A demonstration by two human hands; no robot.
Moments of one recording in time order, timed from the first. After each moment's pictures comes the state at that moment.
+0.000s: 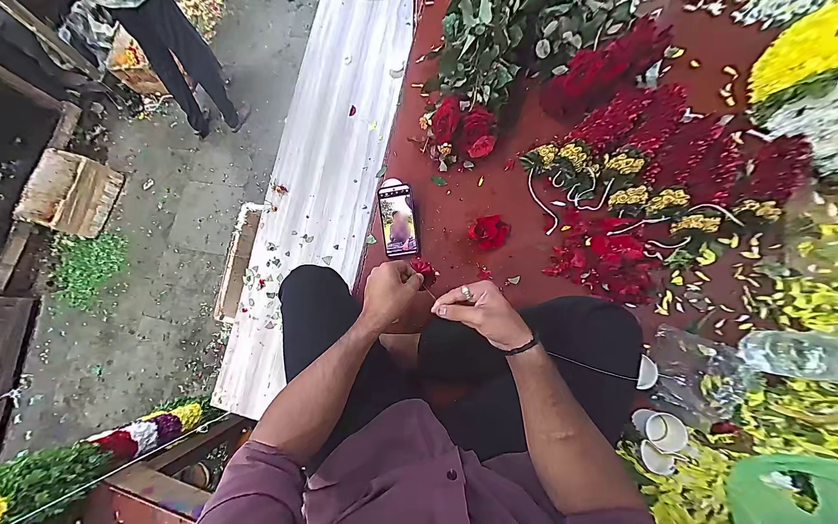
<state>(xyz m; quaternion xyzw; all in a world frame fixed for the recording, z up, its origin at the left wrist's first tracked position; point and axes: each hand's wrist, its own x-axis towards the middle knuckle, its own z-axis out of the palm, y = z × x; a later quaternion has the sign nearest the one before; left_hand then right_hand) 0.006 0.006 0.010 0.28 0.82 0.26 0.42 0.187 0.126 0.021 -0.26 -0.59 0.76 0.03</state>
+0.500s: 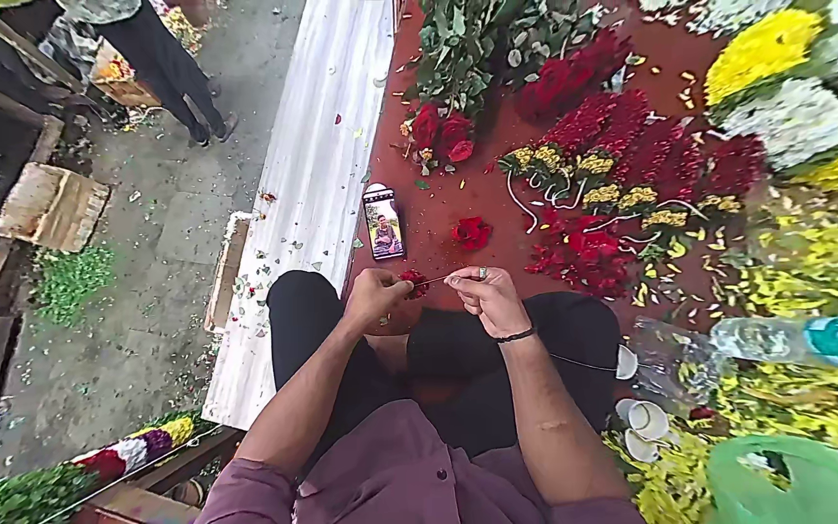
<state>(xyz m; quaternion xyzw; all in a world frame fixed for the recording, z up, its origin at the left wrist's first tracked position) 0.004 -0.002 0.010 0.23 0.77 0.32 0.50 0.200 0.144 0.016 -0.41 -0.46 0.78 0.12</state>
